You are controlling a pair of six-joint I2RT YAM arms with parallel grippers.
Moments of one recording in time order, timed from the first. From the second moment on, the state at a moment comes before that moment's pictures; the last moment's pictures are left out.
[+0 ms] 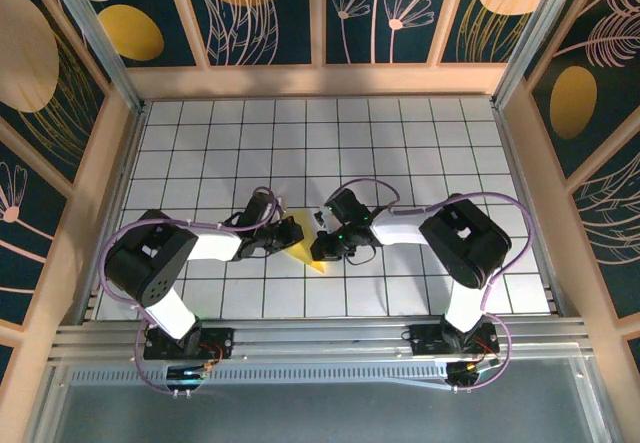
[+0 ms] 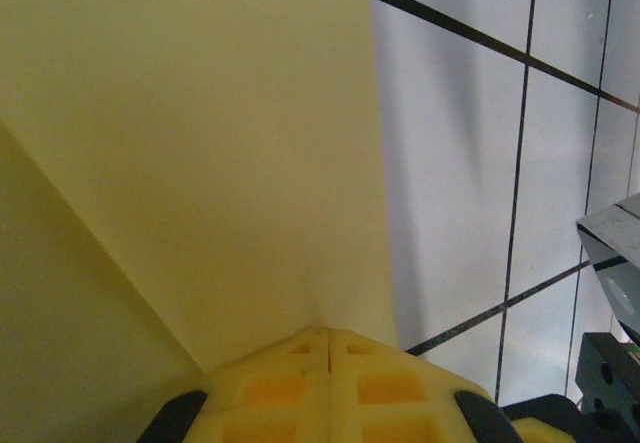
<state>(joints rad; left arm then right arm) -0.60 1.67 0.58 0.27 0.34 -0.92 0.80 1.80 0.85 -0.13 -0.55 0.60</state>
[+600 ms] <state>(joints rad) -0.53 1.67 0.59 0.26 0.33 -0.87 0.81 1.82 0.89 -0.17 -0.53 0.59</state>
